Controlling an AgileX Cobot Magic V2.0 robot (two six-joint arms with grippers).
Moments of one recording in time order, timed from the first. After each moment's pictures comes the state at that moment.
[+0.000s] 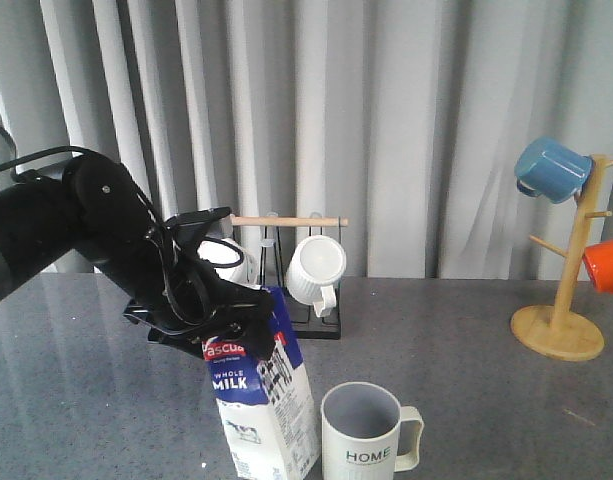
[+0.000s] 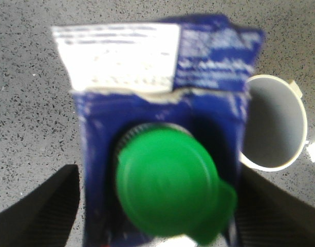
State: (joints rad) left arm -0.33 1.95 -1.98 -0.35 1.25 0.04; right arm 0.40 0.70 -0.46 -0.15 0.70 0.06
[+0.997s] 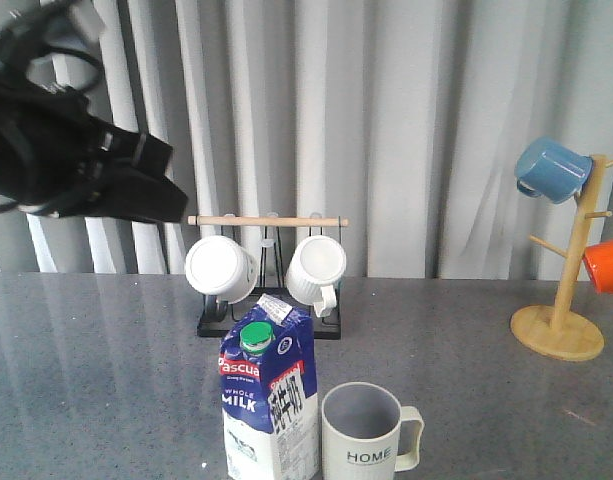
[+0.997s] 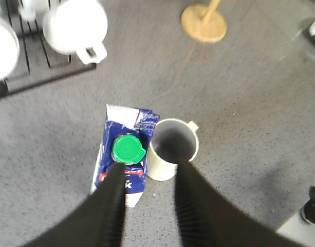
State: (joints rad) left arm -0.33 1.51 -1.98 -0.35 1.27 0.07; right arm 0.40 0.70 -0.46 -0.21 0.63 0.16
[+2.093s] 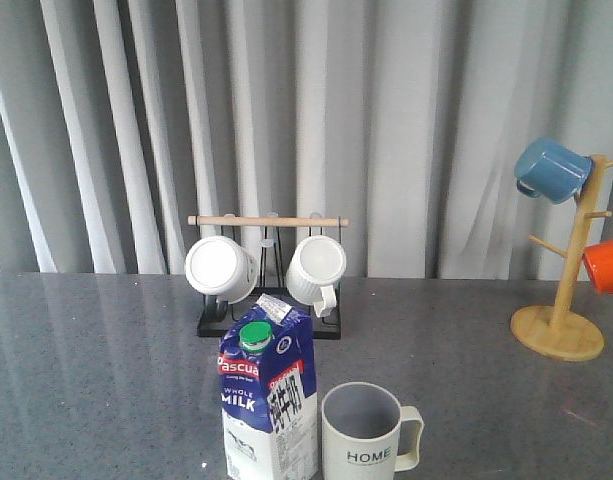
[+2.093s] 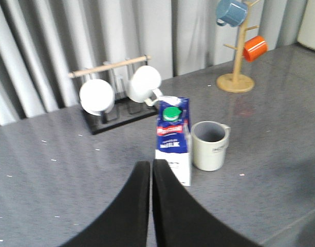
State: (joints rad) left arm -0.33 0.61 -1.41 -0.09 1.18 0.09; right arm 0.40 0.70 -0.46 -0.42 0.59 0.37
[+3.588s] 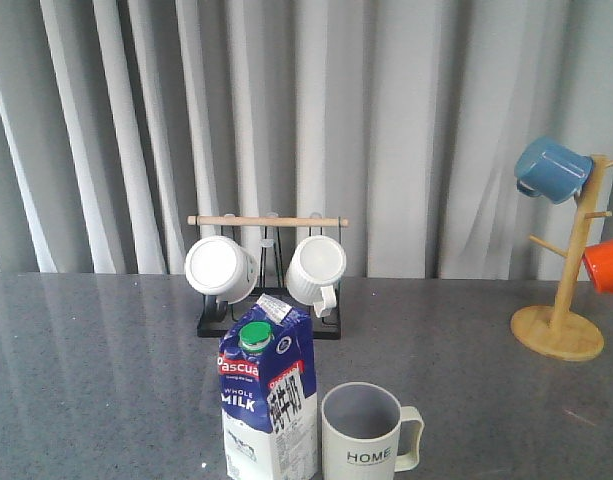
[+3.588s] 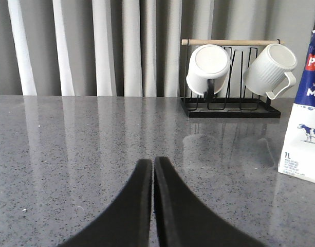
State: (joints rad) left arm -0.04 -0.01 0.02 0.01 0.07 -0.06; right arm 0.40 0.70 -0.46 -0.43 0.61 0.37
